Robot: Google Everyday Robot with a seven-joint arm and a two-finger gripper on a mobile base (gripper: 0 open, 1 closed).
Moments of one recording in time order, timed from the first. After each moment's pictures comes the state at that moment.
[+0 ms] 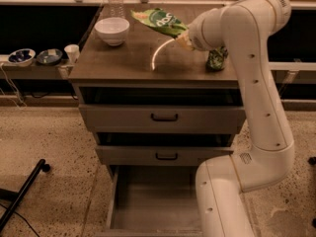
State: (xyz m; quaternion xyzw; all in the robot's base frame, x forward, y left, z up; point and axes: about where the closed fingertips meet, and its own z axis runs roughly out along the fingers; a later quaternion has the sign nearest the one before) arm 0.726 -0.095 0.922 -0.39 0.77 -0.01 0.51
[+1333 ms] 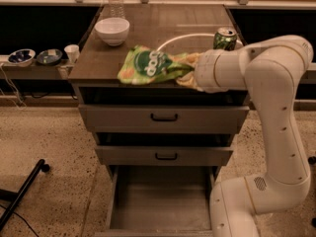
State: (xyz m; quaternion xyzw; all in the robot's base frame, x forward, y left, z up) arm 0.615 -0.086 0.875 -0.60 0.62 -0.05 0.50
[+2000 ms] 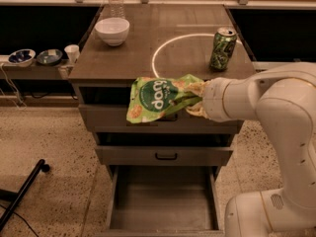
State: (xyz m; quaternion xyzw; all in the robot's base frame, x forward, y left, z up) arm 0.550 -0.098 0.836 -0.68 0.57 -0.10 0.45
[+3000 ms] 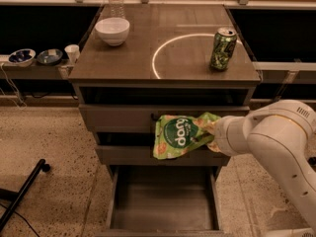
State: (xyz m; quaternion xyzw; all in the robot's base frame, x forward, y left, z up) arm 0.511 -0.165 0.720 -0.74 0.58 -0.16 0.29
